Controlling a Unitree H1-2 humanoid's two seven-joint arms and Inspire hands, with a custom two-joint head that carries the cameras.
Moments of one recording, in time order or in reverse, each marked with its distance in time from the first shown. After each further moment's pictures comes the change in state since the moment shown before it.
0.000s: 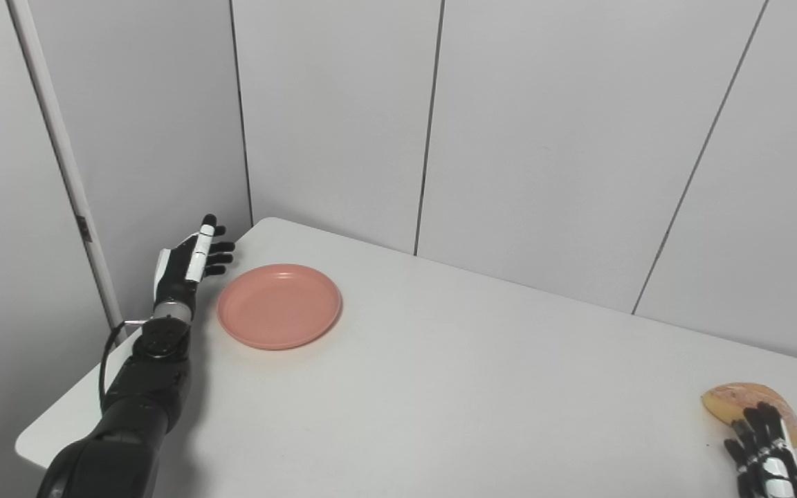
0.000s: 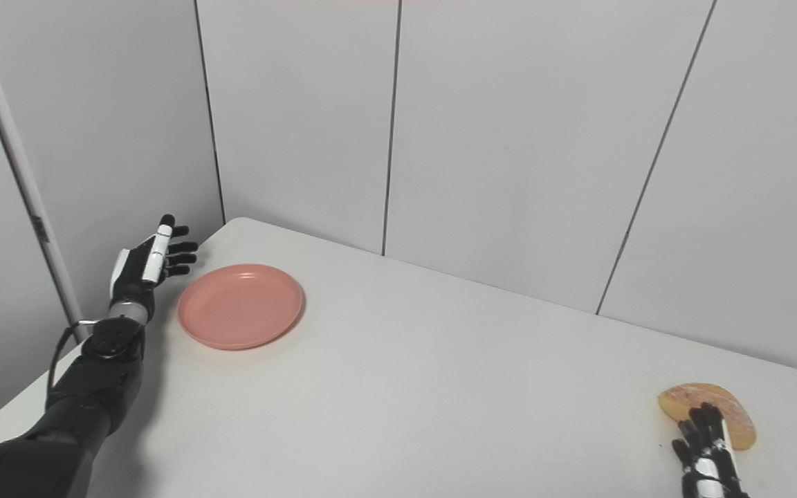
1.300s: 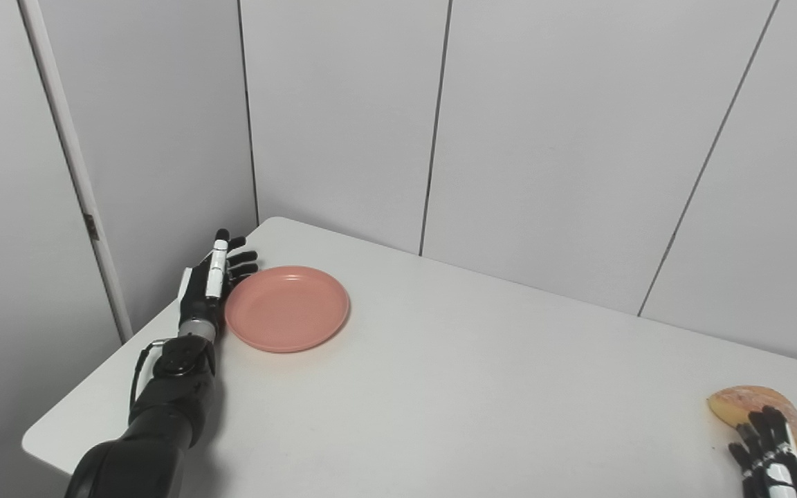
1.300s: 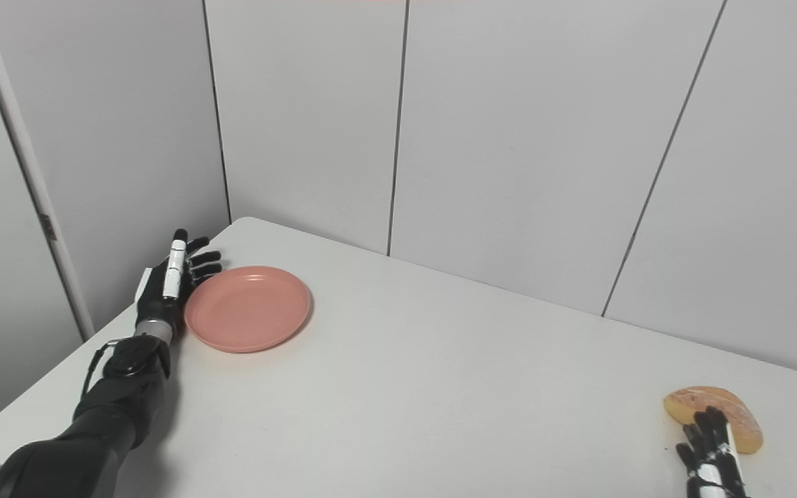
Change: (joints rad) left arm -0.020 -0.057 0.016 0.069 -0.138 -0.082 -0.100; right arm 0.008 -0.001 -0.001 -0.008 -0.013 0.000 -0.009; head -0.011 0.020
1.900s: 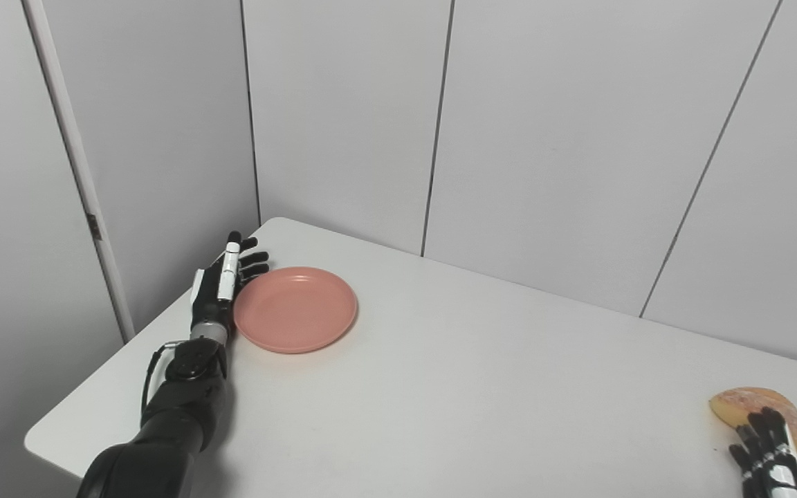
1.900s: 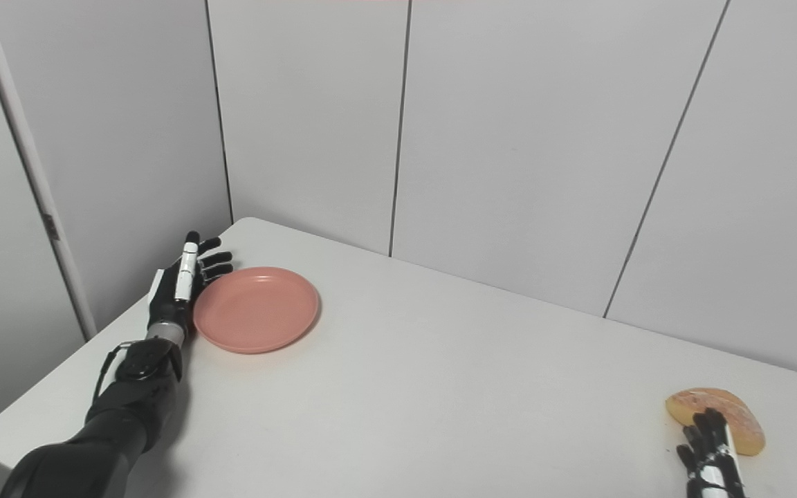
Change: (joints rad) left arm -0.004 -0.031 -0.015 -0.005 0.000 -0.018 0.005; right arm 0.003 -0.008 0.010 0.000 -0.007 0.000 0.004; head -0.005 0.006
